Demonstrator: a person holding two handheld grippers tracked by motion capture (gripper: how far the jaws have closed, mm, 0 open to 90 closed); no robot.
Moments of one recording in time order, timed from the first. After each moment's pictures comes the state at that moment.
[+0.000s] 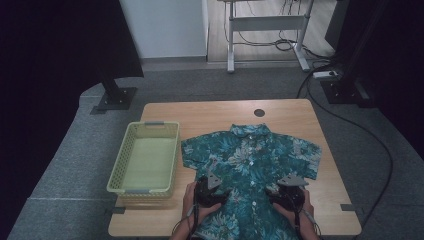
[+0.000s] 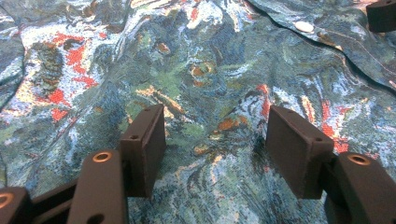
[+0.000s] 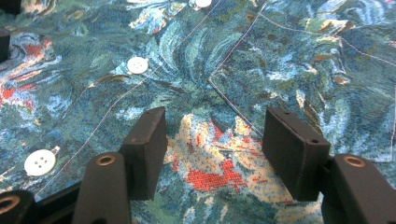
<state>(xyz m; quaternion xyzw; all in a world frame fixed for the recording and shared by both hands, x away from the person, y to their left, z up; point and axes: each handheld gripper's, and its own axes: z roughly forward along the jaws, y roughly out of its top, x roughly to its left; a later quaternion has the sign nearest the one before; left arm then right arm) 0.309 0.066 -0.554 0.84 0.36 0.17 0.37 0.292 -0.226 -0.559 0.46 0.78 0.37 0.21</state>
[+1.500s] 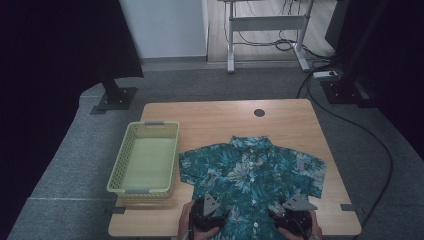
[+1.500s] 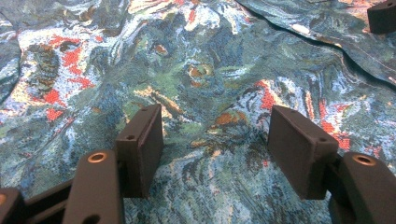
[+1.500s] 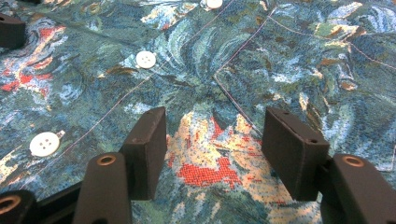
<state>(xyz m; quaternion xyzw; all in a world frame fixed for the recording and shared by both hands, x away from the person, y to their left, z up) 0.242 0.076 -0.559 0.84 0.34 0.17 0.39 0.227 -0.231 -0.560 0.43 0.80 0.38 0.20</state>
